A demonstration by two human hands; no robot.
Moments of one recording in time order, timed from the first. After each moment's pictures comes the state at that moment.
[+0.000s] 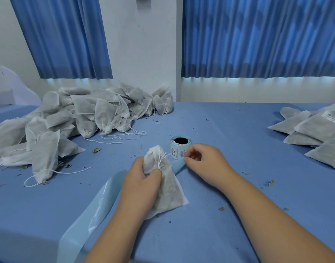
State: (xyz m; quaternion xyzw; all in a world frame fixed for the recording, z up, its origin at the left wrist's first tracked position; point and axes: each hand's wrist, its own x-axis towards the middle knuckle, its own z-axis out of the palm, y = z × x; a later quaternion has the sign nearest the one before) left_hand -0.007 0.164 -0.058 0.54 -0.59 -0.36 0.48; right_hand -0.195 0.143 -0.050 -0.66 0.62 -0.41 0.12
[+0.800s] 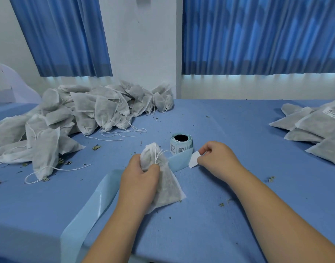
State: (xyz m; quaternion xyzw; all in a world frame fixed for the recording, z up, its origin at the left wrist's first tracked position) left_hand -0.009 0.164 -0.056 0.56 -0.56 -0.35 0.49; right_hand -0.208 0.145 -0.046 -0.54 0.73 -0.38 0.18
